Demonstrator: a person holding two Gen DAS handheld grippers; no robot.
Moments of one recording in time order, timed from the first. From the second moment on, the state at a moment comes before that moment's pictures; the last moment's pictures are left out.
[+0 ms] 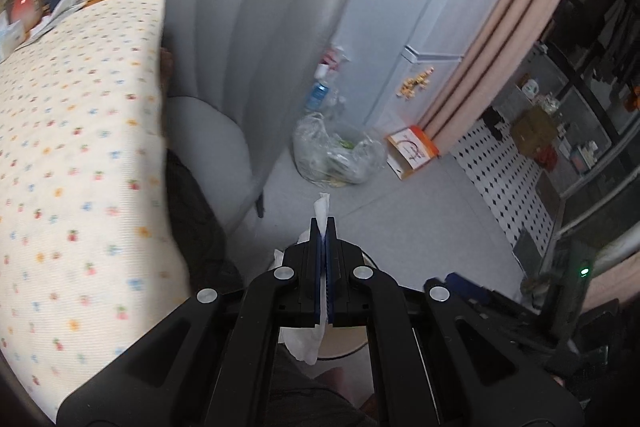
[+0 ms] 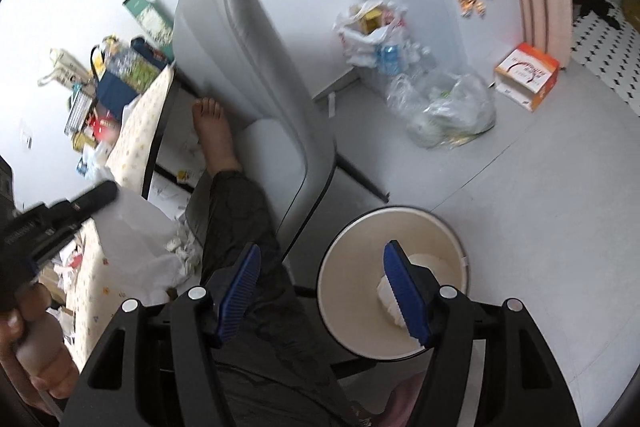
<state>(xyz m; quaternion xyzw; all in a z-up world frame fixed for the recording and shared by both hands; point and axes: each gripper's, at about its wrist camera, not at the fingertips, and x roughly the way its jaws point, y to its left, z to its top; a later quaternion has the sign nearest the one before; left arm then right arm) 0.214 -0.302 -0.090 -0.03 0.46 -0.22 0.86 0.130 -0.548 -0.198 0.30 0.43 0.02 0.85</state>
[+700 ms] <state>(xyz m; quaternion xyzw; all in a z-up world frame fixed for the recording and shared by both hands) 0.207 -0.289 -0.081 -0.05 0.46 -0.21 0.86 0.112 -0.561 -0.160 0.29 0.39 0.01 0.87</state>
